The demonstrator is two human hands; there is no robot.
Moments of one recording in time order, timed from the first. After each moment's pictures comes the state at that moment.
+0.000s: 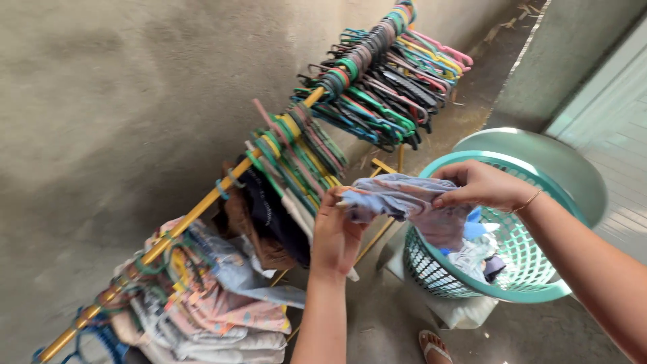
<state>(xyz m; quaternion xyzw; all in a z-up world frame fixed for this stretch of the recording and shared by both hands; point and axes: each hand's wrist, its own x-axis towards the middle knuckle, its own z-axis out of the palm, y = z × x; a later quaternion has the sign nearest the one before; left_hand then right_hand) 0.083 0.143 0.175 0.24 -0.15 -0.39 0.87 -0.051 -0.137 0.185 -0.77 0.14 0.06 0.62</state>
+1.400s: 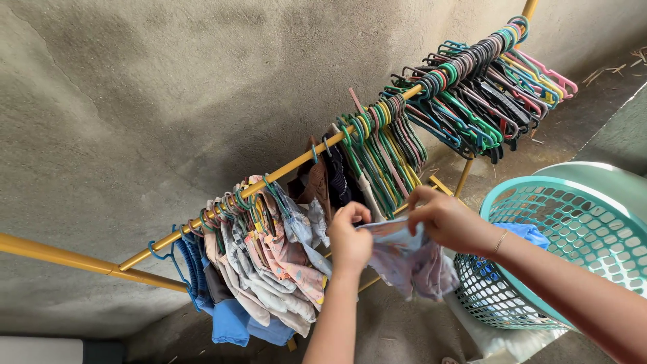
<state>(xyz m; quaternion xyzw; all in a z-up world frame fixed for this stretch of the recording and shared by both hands) 0.076 0.281 0.195 0.79 -0.19 0.11 0.57 0.006 0.068 0.220 -0.94 -0.09 -0.05 0.32</state>
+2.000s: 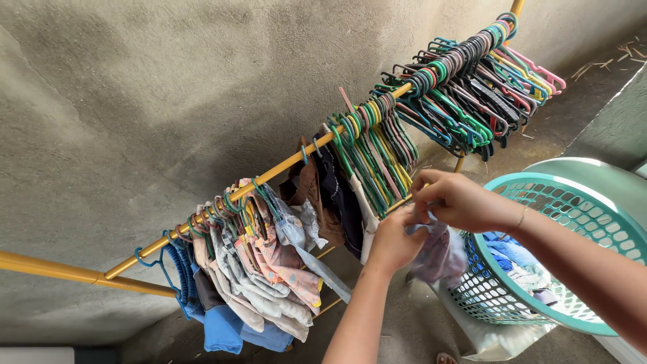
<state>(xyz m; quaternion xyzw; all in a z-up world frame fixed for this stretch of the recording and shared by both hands) 0.048 0.217 0.203 0.73 -0.36 -0.11 0.57 0.007 0.040 0.268 -0.91 -0.12 -0.03 0.39</state>
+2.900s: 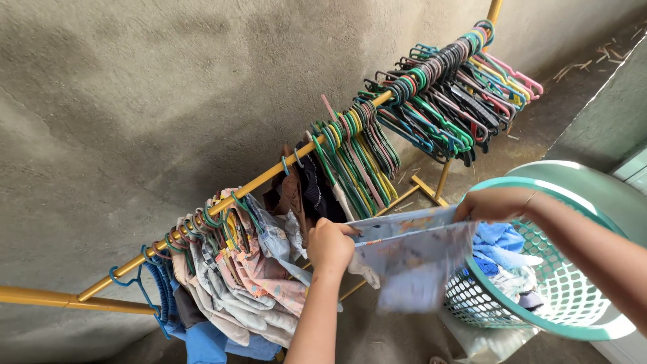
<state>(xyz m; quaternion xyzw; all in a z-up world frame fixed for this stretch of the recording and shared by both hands) 0.098 0.246 0.174 0.95 -0.14 -0.05 0.28 0.013 -0.097 0.171 -0.89 0.08 0.36 0.26</state>
